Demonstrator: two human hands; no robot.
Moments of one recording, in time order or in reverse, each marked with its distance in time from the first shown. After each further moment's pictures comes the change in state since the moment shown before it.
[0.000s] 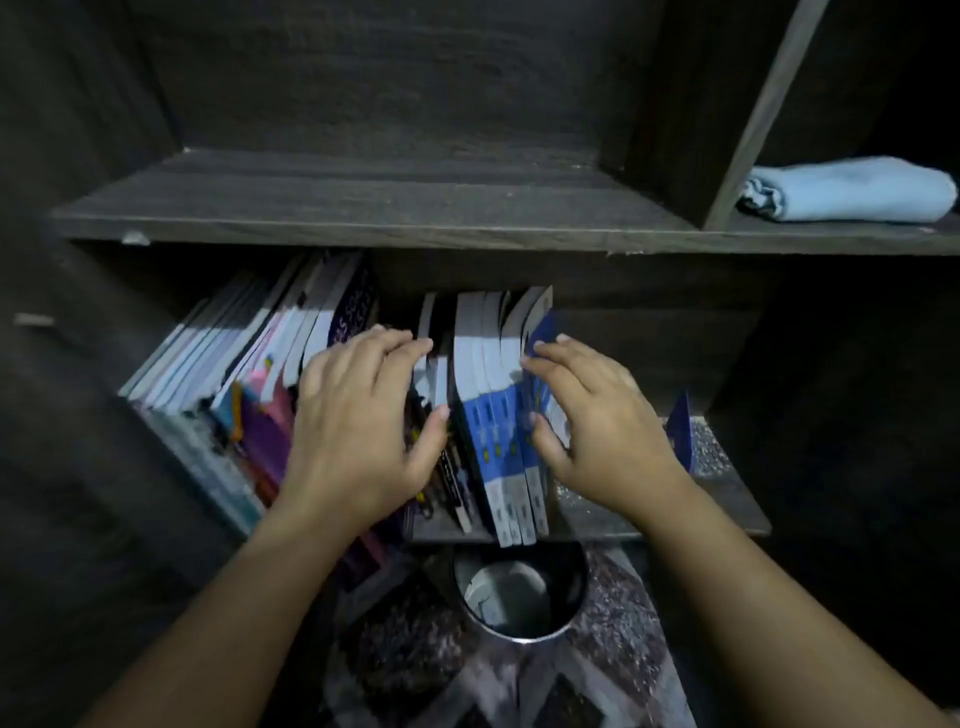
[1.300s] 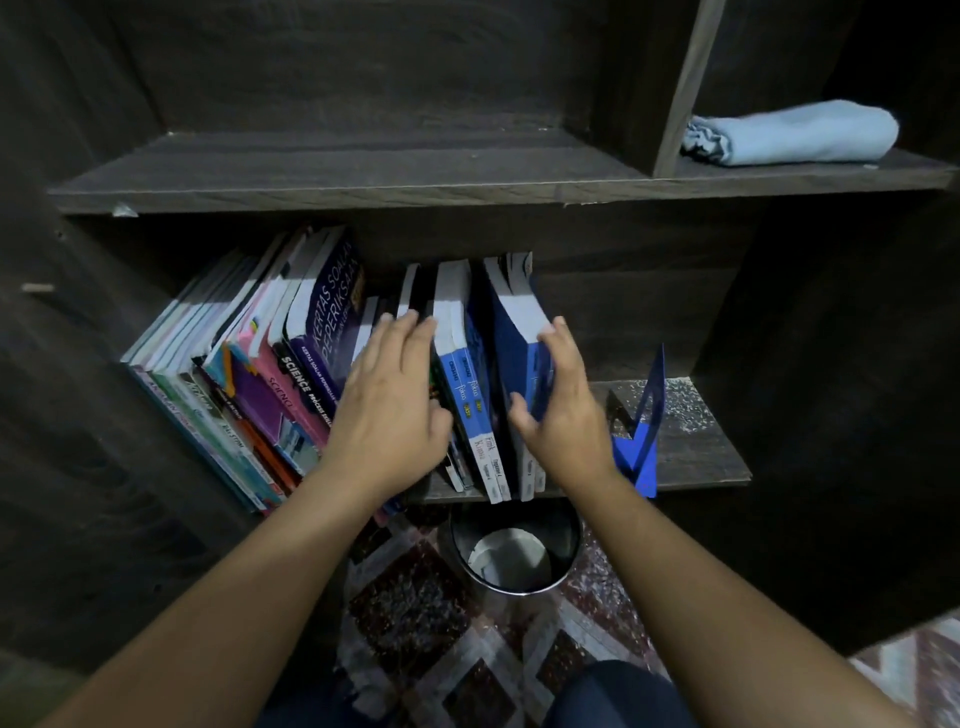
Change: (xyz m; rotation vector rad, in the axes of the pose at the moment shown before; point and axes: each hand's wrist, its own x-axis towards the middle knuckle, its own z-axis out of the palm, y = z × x) left_hand -0.013 0.032 0.020 -0.055 -0.214 -0.057; right_hand -0.042 -0.003 0.056 0.264 0.202 0.313
